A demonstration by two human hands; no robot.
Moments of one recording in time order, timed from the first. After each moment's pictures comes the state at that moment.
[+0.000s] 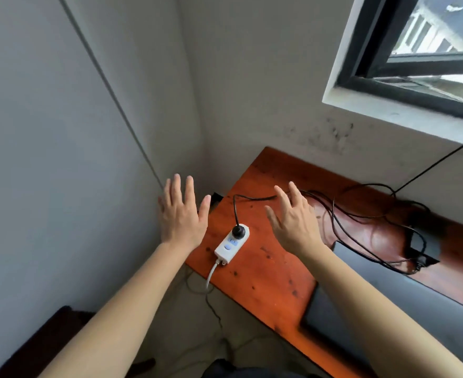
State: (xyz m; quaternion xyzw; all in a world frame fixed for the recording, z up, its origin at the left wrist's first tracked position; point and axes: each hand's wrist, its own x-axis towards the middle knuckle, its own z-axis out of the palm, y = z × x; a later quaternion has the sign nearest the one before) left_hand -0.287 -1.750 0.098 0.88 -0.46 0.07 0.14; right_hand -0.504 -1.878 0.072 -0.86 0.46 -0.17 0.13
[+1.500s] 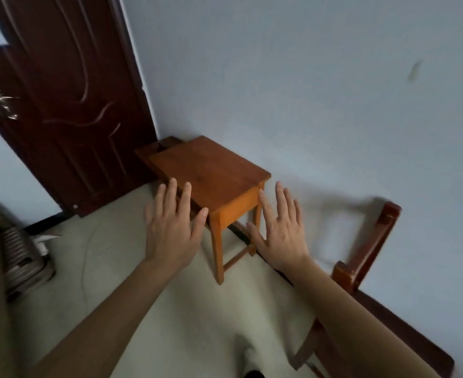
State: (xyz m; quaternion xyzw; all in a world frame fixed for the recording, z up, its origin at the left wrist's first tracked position) left_hand -0.401 -0.718 0.188 0.91 0.33 0.24 0.03; right_hand -0.220 -0.872 0.143 -0.87 -0.45 -0.11 0.17
